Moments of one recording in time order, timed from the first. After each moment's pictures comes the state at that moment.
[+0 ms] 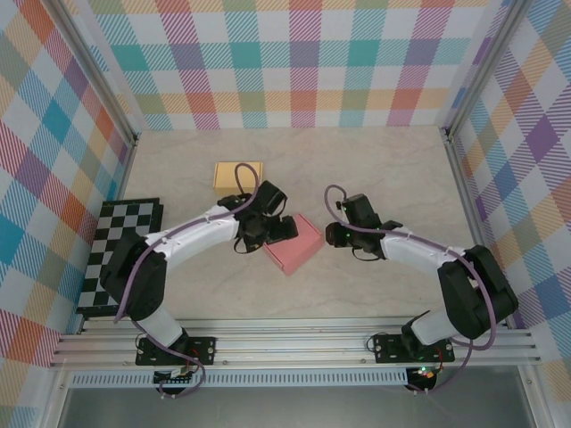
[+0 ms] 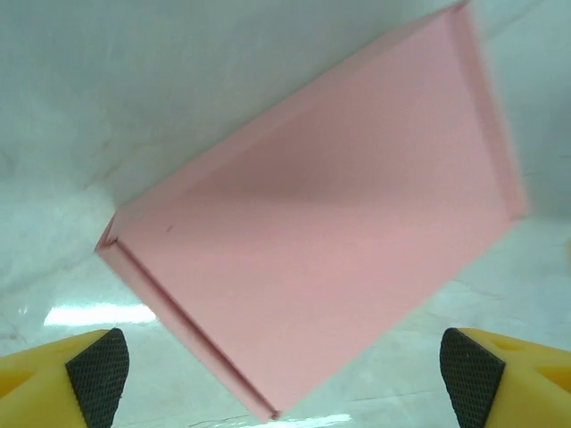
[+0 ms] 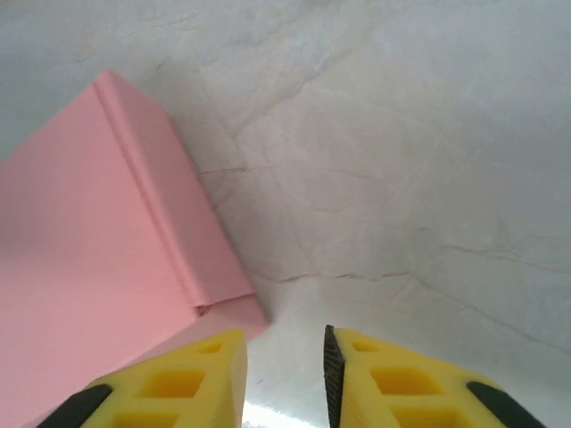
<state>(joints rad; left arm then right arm) -0.68 1.64 1.22 -0.72 0.06 -0.87 0.53 1.45 0.77 -0.25 -0.10 0.48</state>
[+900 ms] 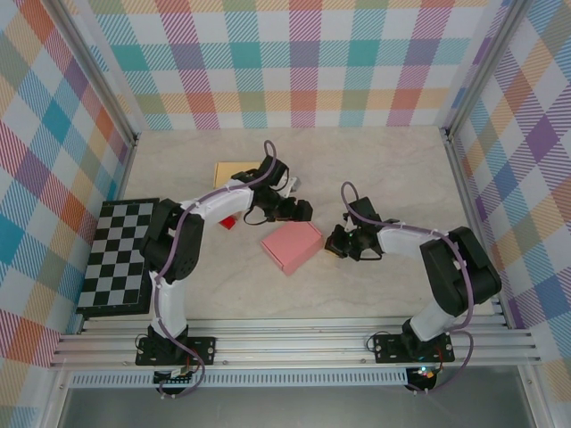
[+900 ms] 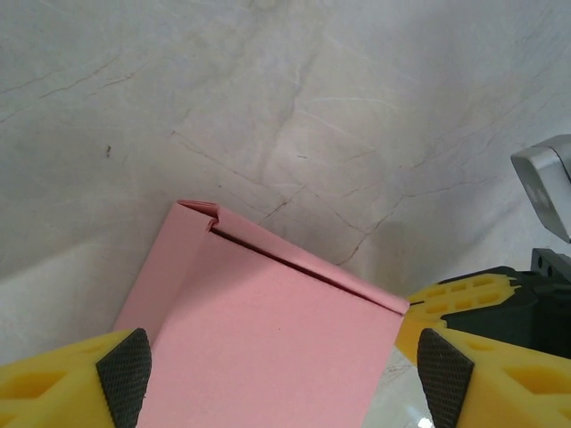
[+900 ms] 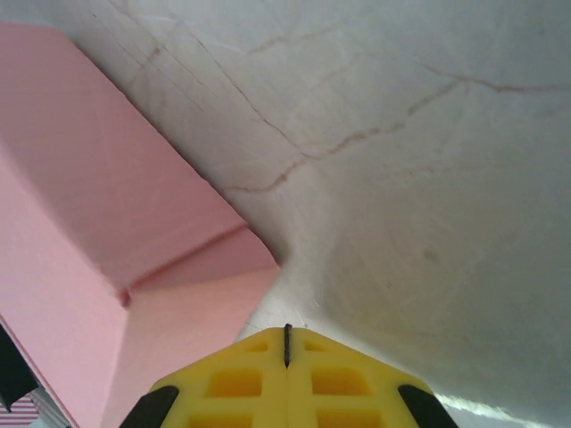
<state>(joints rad) -0.56 2.00 1.49 -0.58 0.46 -0.38 0.44 1.61 0.73 -0.19 -0.44 0.87</state>
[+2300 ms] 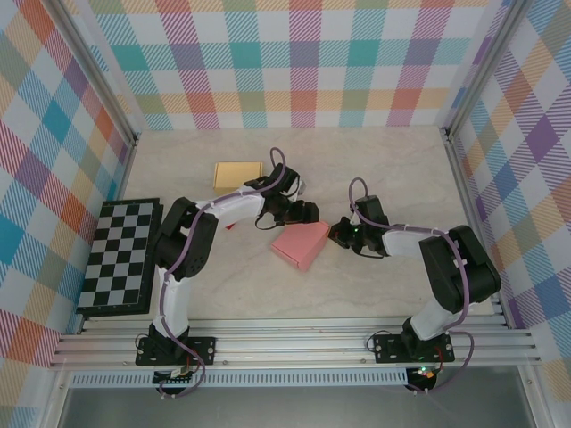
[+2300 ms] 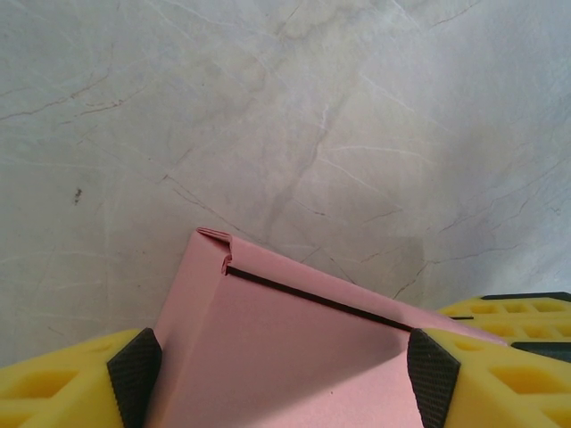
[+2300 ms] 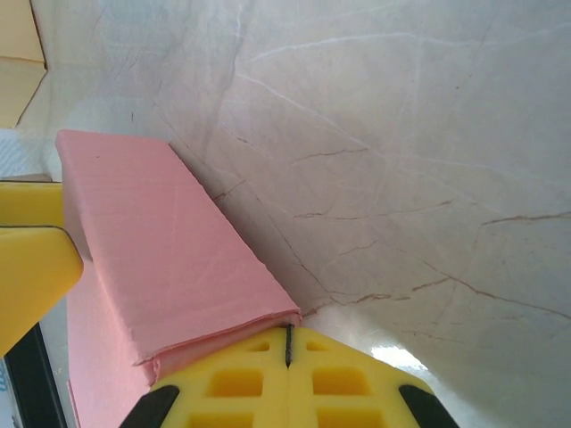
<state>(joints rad) -0.63 2.07 1.48 -0.44 0.38 -0.55 0.39 1.62 0.67 0.07 -0.42 0.87</state>
